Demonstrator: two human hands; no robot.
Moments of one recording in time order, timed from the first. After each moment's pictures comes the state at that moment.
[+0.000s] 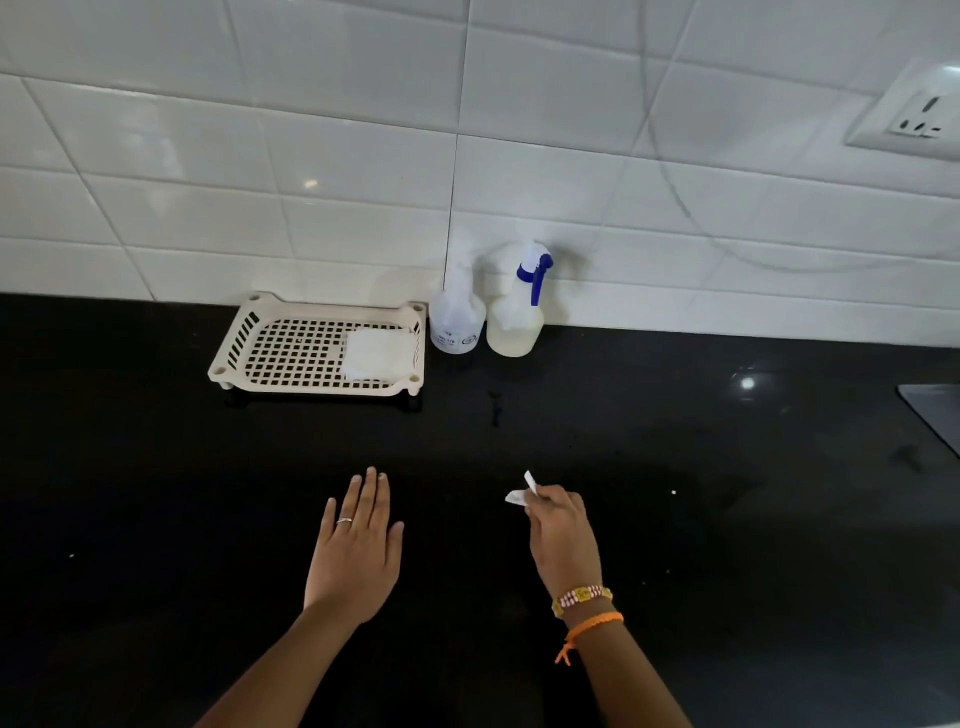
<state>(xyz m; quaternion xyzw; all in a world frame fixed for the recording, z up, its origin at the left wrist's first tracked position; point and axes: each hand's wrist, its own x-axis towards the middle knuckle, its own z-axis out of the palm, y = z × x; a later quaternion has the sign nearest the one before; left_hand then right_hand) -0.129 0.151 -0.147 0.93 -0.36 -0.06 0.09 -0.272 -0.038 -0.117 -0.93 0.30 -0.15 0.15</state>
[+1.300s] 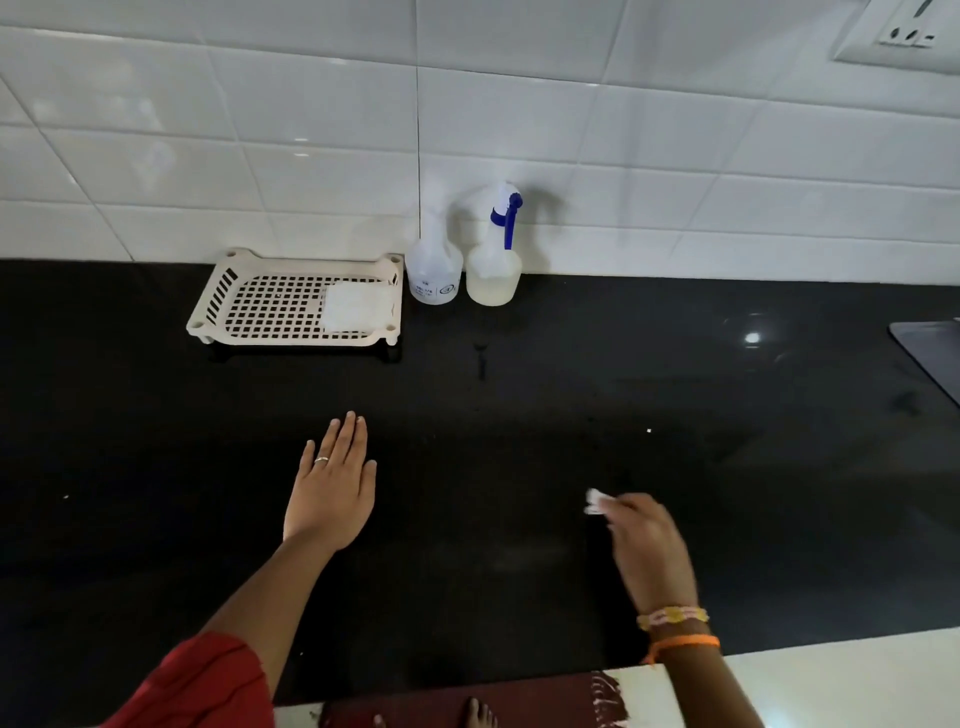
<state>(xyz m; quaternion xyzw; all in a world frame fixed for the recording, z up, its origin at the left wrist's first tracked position) -0.131 0.150 -0.139 0.93 -0.34 -0.07 0.08 -0.406 -0.068 -0.129 -0.92 0.35 -0.16 0.10</state>
